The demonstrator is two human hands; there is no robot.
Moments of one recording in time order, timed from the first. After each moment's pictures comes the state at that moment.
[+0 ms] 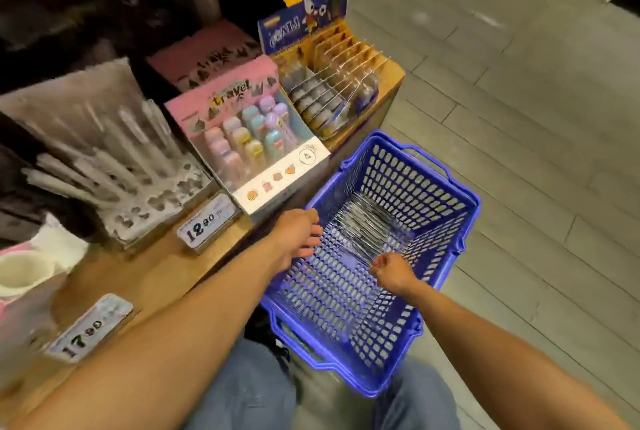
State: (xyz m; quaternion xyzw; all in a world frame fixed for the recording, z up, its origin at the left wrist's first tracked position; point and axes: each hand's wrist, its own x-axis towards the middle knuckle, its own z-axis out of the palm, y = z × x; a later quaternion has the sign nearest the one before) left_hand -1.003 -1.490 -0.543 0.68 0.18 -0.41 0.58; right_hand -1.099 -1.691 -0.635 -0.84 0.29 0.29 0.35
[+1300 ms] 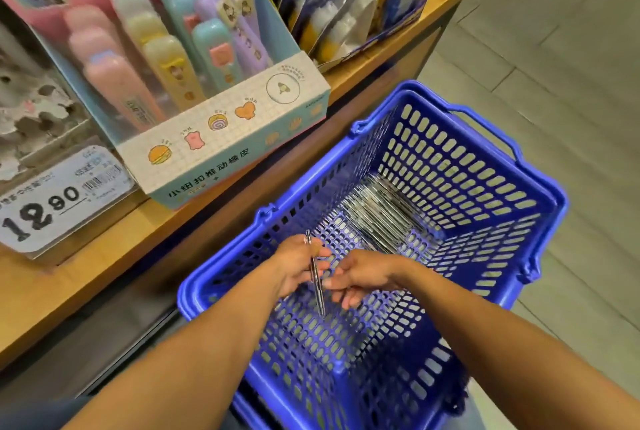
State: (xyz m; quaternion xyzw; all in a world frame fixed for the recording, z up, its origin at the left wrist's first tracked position) left_hand -1.005 -1.530 -0.752 0.60 0.29 -0.43 0.61; right_hand -1.030 -1.686 -0.758 -0.67 0.11 0.56 0.48
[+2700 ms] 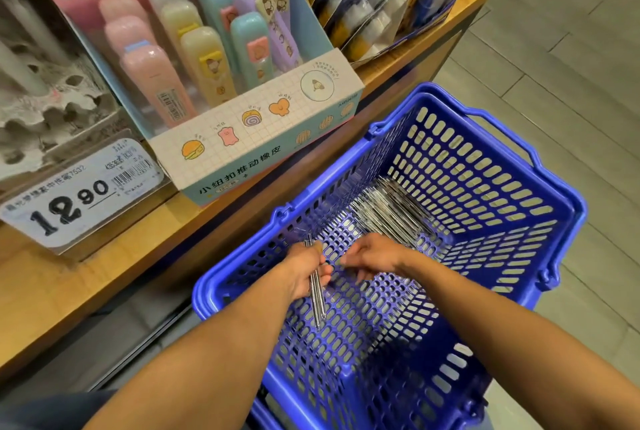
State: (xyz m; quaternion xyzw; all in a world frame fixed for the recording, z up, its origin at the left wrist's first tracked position) left_hand -1.005 -1.526 -0.781 0.58 0.36 -0.41 0.60; right_hand -1.006 -1.698 -0.783 -0.76 0.13 0.46 0.44
